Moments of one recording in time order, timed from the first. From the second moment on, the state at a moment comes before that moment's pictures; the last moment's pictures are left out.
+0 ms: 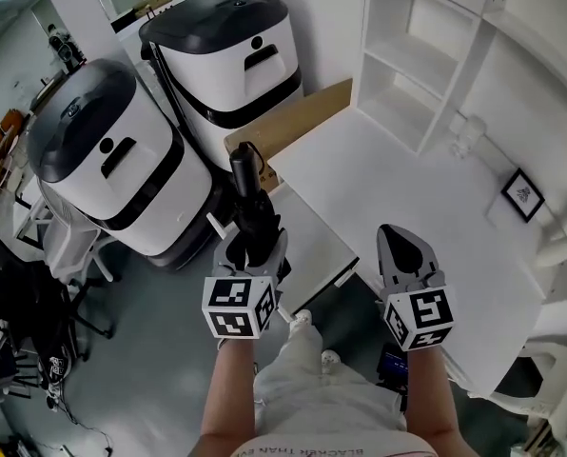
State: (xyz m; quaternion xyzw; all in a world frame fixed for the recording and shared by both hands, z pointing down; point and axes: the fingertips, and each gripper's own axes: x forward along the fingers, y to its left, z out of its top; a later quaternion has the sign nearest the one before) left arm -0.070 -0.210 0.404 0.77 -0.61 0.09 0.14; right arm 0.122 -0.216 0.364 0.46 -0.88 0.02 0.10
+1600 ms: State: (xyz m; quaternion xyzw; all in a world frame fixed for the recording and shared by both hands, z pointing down) left arm -0.073 -0.270 0.671 0.65 -0.47 0.24 0.55; right arm 0.075 -0.313 0.476 0.50 -0.83 0.13 0.23
